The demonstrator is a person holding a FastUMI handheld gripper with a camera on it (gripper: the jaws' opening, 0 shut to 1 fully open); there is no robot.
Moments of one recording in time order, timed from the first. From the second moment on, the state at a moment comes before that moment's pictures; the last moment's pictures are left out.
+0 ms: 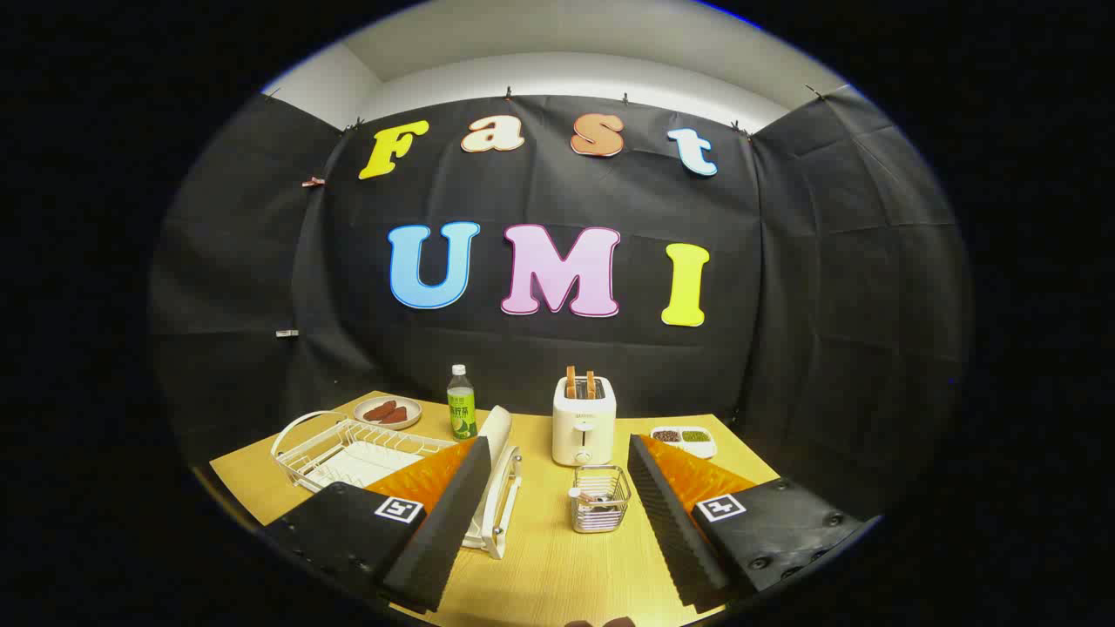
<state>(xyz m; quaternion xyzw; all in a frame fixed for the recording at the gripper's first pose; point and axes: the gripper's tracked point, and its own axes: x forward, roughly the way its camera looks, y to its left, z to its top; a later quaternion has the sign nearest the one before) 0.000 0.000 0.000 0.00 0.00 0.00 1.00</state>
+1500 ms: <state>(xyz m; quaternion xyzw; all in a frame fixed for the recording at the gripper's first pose) 0.063 0.036 0.015 -0.01 0.05 0.05 1.00</state>
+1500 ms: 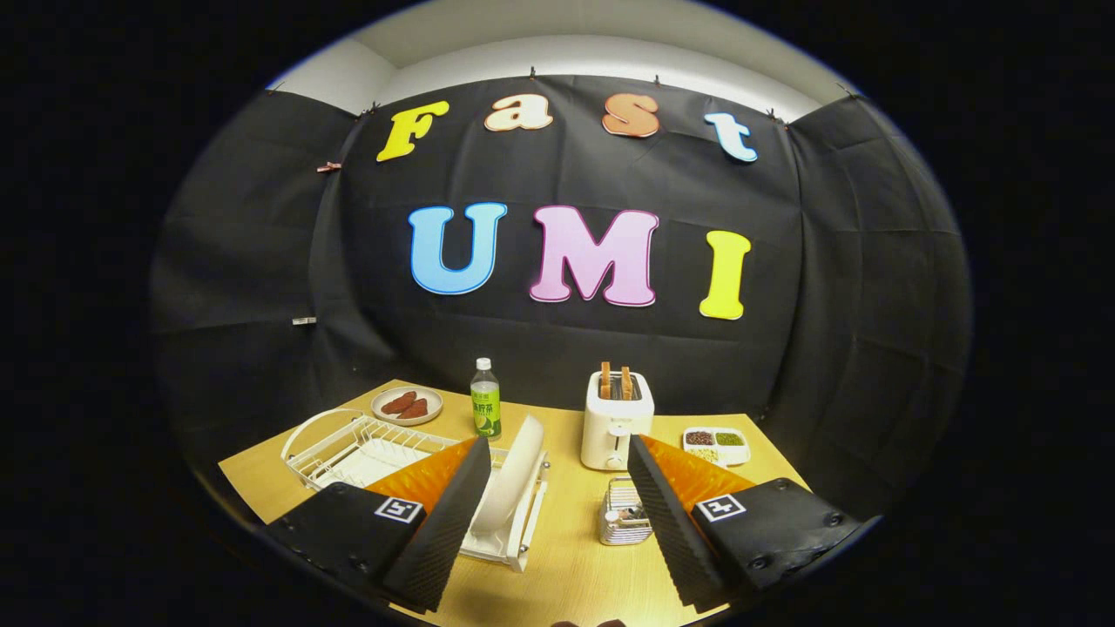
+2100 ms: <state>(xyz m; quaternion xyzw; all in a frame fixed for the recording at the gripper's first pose) 0.155 0.067 -0.023 0.06 0.22 0.06 0.97</state>
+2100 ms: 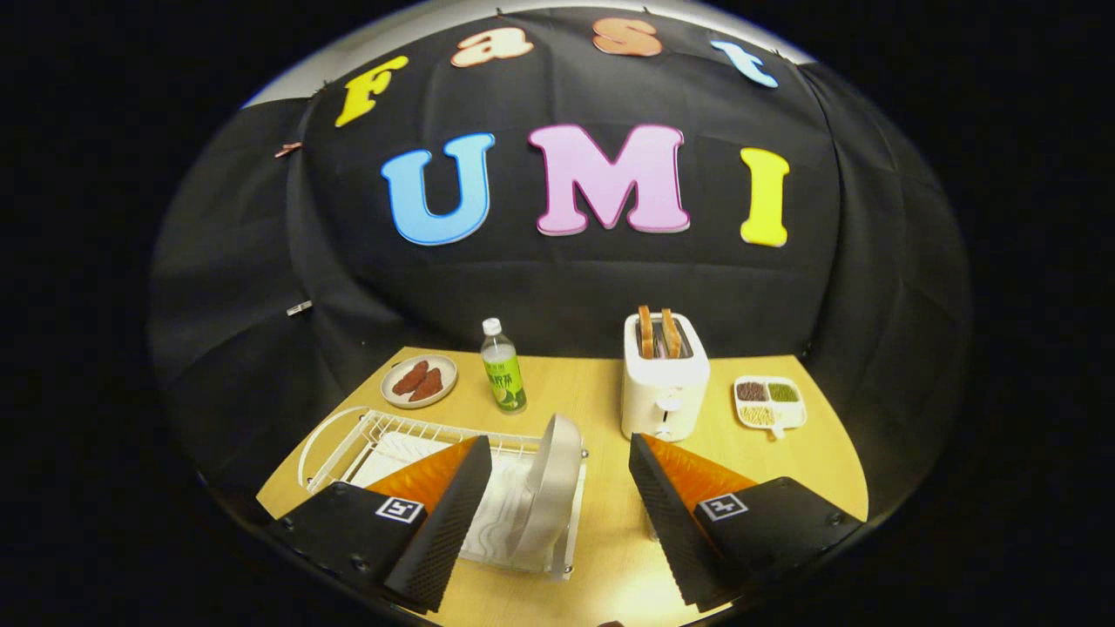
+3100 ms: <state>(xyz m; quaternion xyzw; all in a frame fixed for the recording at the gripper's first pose) 0.184 0.071 -0.107 0.04 0.39 -0.04 0.92</state>
